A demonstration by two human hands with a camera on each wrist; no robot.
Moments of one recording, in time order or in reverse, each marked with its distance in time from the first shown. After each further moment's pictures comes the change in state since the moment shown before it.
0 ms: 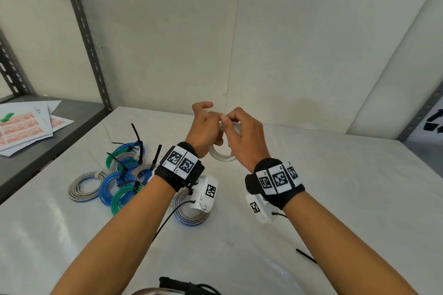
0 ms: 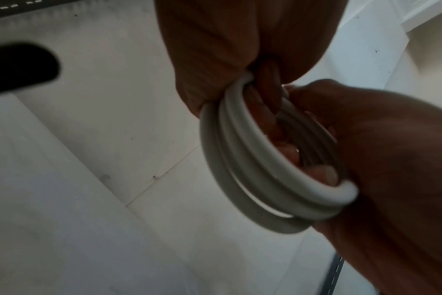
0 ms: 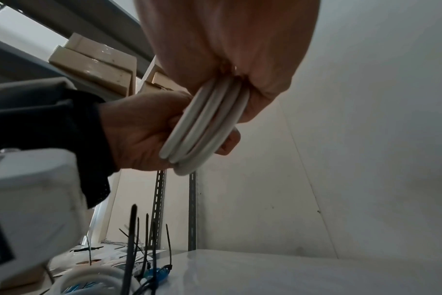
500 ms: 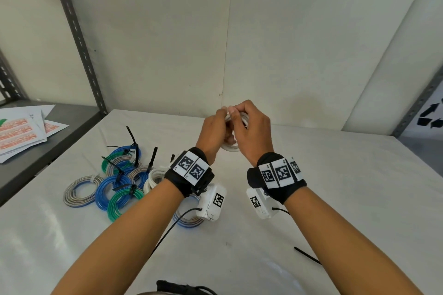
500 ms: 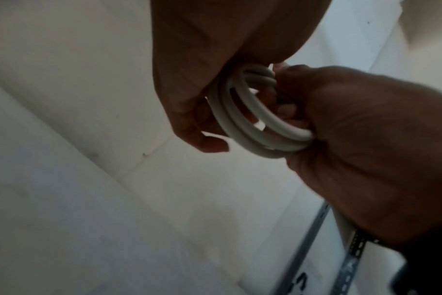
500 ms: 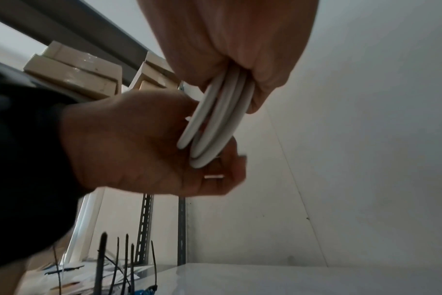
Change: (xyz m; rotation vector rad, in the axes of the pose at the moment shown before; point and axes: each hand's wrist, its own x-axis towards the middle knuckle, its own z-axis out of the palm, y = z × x) left_hand -0.001 -0.006 0.027 0.003 -0.011 0.000; right_hand 0.009 0.005 -0.013 0.066 0.149 0.027
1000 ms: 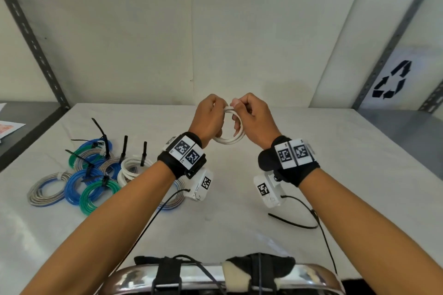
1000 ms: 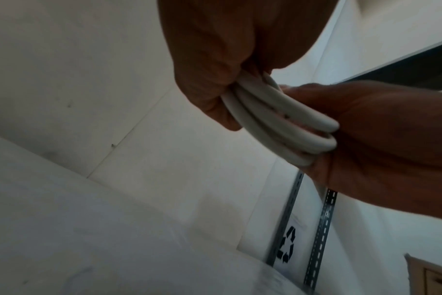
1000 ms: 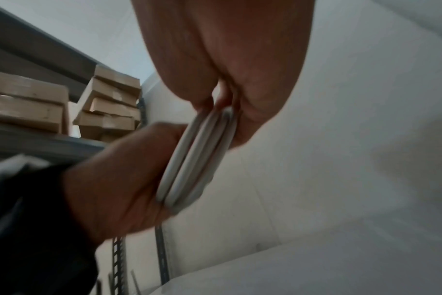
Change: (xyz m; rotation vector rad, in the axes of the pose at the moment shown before) left_hand -0.007 -0.011 0.041 0.168 -0.113 0.145; right_hand -0.018 0.011 -0.073 0.059 -0.173 0.357
